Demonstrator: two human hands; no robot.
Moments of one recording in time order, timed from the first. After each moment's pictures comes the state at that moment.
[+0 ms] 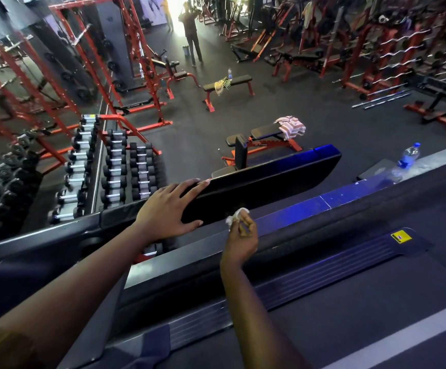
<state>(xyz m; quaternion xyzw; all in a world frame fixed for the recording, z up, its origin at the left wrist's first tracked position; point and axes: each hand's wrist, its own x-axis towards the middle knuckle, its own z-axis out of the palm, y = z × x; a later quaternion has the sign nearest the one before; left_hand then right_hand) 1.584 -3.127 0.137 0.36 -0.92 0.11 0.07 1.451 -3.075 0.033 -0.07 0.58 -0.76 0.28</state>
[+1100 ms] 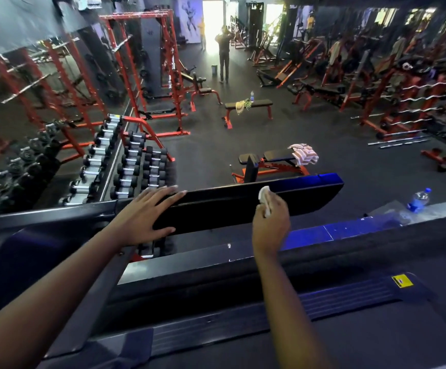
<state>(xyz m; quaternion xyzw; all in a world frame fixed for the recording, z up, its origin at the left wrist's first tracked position) 1.642 -3.099 0.146 0.42 -0.90 0.09 0.06 1.373 -3.058 0.113 -0.44 0.66 -0.60 0.03</state>
